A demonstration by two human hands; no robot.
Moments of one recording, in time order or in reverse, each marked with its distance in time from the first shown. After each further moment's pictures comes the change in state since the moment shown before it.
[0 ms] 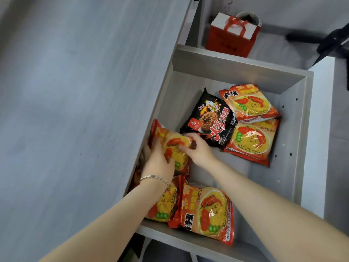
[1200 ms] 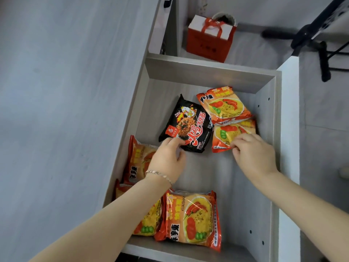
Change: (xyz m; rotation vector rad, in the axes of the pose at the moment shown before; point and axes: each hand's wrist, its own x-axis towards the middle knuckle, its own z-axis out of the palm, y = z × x) left_hand 0.012 0.060 0.021 -0.051 -0.105 0.439; right_hand -0.060 0.021 -0.141 -0.989 0.458 -0.152
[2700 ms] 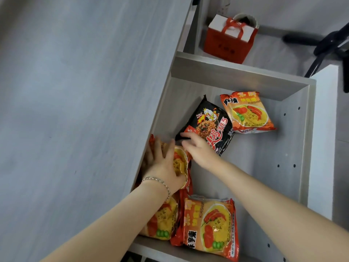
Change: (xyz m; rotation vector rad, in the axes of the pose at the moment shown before) left_hand -0.015 -0.051 -0.024 0.444 -0.222 -0.272; right_hand 0.046 -0.136 0.053 0.988 -0.556 0.064
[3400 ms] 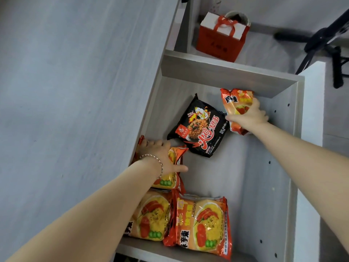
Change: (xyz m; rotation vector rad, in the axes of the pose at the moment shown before) left_hand 0.049 0.010 -0.018 0.405 -0.200 0.145; right_hand 0.041 0.036 -0.154 -0.388 0.600 0.445
